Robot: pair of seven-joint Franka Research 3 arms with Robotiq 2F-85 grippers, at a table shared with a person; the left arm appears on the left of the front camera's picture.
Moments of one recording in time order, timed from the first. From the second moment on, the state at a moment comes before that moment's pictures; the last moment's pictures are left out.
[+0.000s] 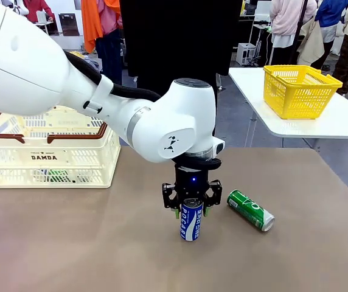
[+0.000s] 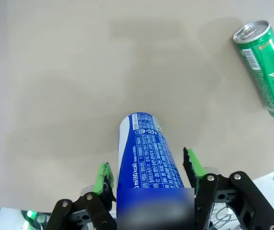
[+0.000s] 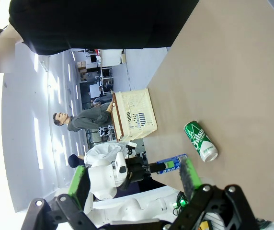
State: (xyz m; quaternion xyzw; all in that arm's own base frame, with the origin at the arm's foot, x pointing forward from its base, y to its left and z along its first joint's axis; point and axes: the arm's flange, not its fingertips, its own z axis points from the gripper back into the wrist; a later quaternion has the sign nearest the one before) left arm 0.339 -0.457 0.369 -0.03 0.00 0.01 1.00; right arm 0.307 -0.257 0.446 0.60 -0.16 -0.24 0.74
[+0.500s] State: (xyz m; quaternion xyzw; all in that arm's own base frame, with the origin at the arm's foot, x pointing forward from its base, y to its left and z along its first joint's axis) left arm 0.341 -0.457 0.371 -0.03 0.01 0.00 1.00; right arm 0.307 -0.257 0.446 0.60 -0.16 -0.24 0.74
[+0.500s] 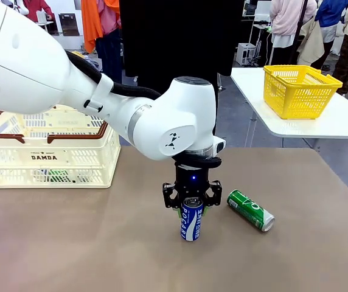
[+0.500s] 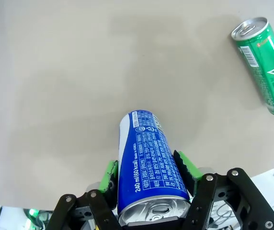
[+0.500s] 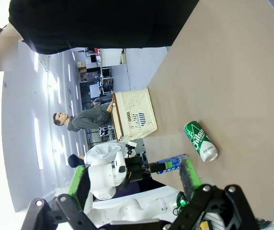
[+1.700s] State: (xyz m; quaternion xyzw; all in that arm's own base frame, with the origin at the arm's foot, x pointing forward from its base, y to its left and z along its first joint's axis) left arm 0.481 -0.146 0.650 -0.02 -0.17 0.07 0.98; right arm 0.307 -0.258 0.446 0.60 -0.16 -0.24 0.74
